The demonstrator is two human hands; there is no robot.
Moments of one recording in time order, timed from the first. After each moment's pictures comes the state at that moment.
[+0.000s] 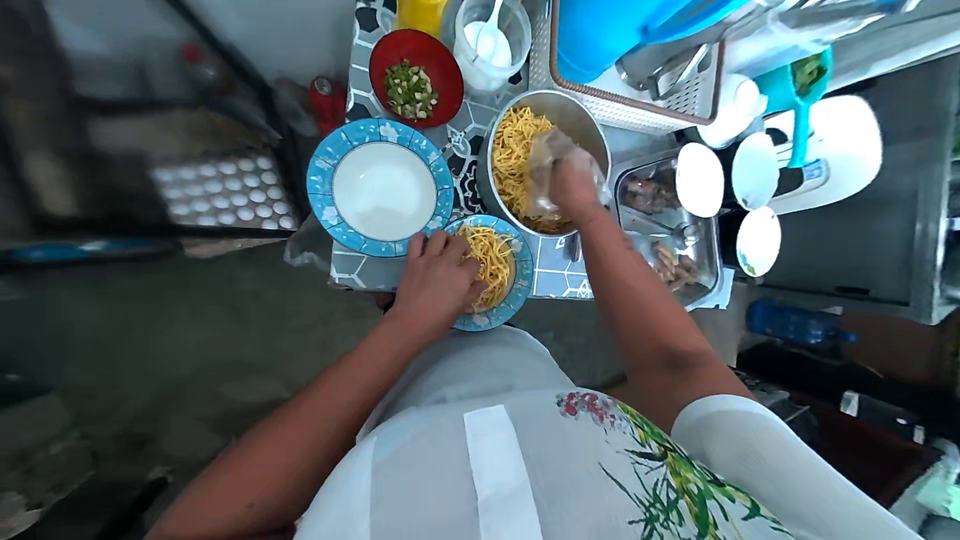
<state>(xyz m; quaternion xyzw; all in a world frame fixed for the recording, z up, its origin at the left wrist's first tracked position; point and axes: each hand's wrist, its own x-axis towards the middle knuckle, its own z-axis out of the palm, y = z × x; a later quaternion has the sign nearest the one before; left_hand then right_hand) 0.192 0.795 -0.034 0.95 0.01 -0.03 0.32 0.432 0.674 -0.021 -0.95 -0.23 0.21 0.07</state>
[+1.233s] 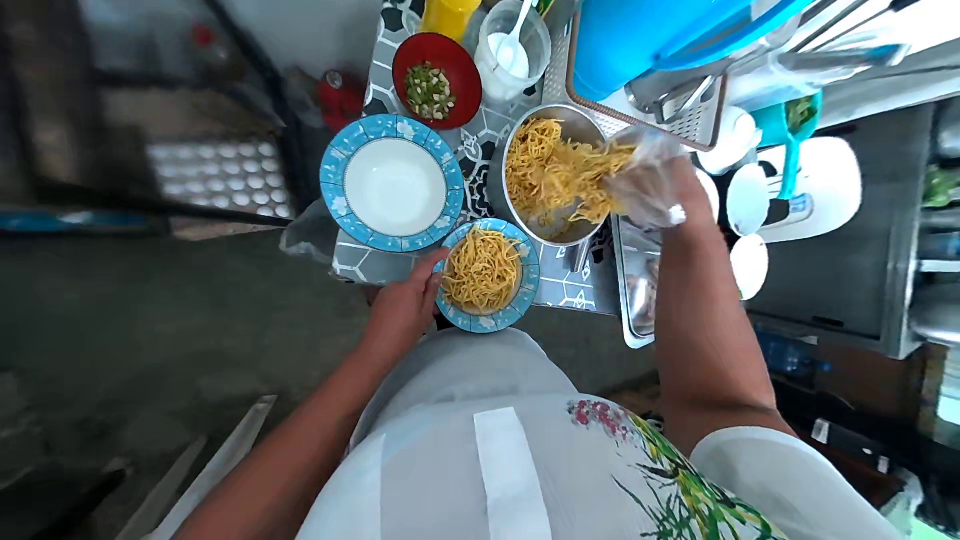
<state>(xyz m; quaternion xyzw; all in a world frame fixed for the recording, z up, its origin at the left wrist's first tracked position) 0.142 0.800 -0.053 0.79 0.25 -0.11 0.55 0.464 0.625 0.057 -0.91 -0.28 0.23 0.19</state>
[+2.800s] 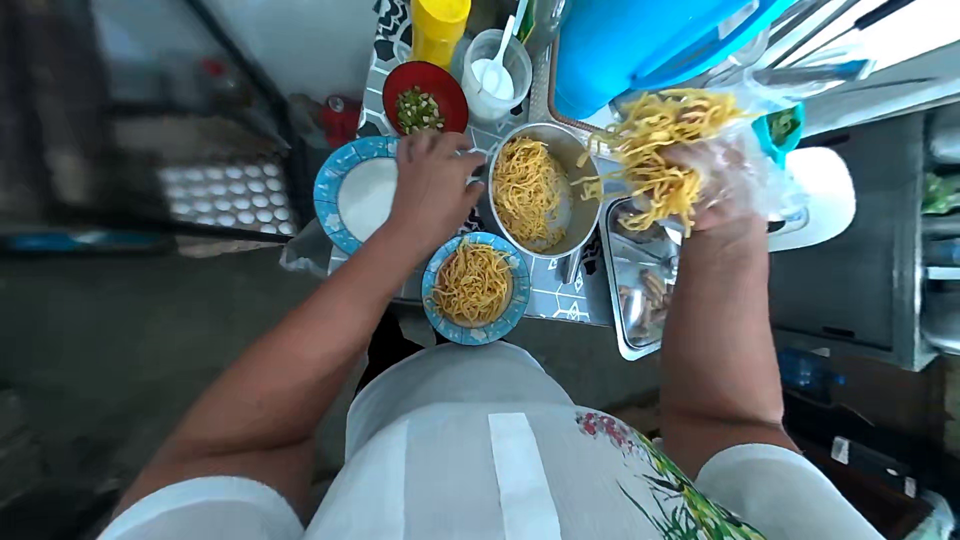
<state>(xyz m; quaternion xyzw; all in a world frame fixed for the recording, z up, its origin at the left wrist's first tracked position) 0.286 0.857 -0.003 0.93 0.10 0.05 0.36 0.457 0.610 0.106 -0.65 -0.19 0.31 0.67</state>
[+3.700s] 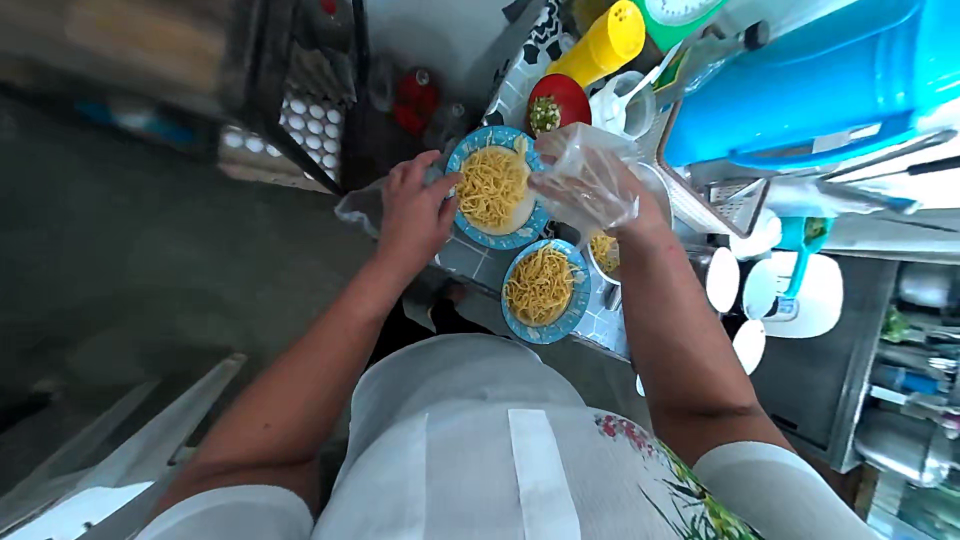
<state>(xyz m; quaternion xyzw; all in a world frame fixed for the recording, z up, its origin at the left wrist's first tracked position) 0.132 0.908 -0.072 0.83 0.31 0.12 0.44 0.356 0.800 0.042 -0.78 -0.44 0.39 0.22</state>
